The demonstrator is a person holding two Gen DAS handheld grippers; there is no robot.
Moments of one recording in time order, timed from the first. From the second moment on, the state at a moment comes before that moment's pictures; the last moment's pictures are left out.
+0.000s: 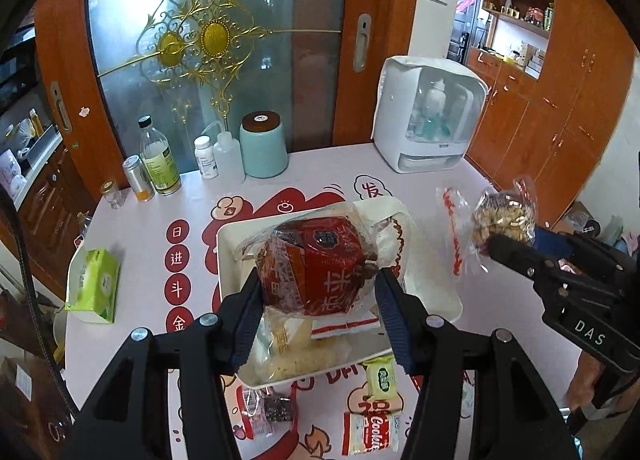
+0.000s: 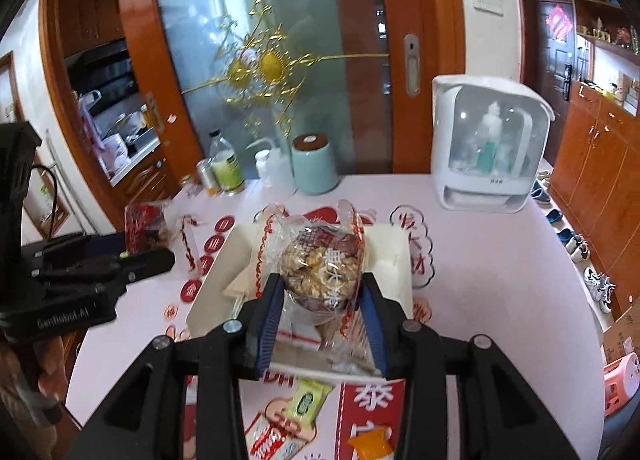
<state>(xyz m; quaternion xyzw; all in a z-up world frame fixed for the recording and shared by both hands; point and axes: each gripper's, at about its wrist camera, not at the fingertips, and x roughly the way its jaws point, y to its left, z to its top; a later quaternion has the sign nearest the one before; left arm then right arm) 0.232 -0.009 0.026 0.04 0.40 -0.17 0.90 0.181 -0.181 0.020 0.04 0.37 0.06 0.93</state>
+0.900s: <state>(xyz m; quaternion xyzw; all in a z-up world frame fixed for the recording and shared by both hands) 0.286 -0.016 -0.019 0.05 0.44 -0.13 0.89 0.240 -0.176 0.006 0.05 0.37 0.04 0.93</state>
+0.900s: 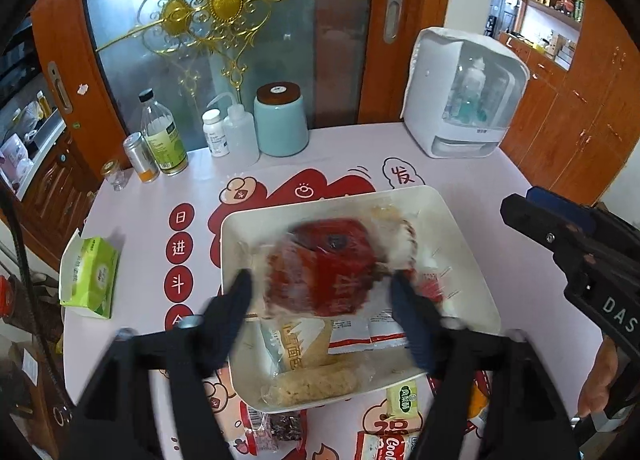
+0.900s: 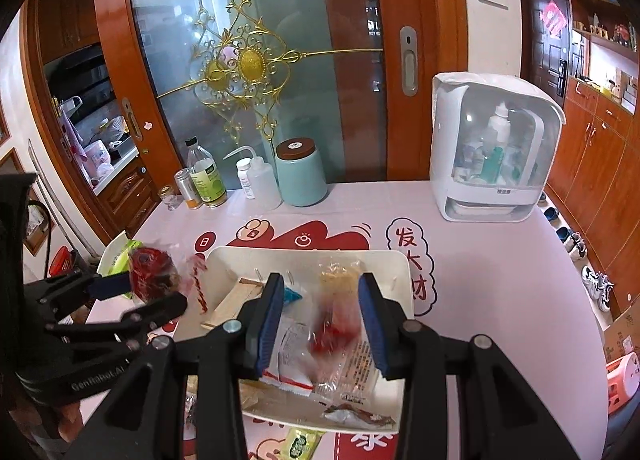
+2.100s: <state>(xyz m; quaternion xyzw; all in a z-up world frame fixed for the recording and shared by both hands) 0.232 -0.006 -0.011 0.04 0.43 -0.14 0.89 0.190 -0.193 -0.027 0.05 0.42 0.03 0.91</state>
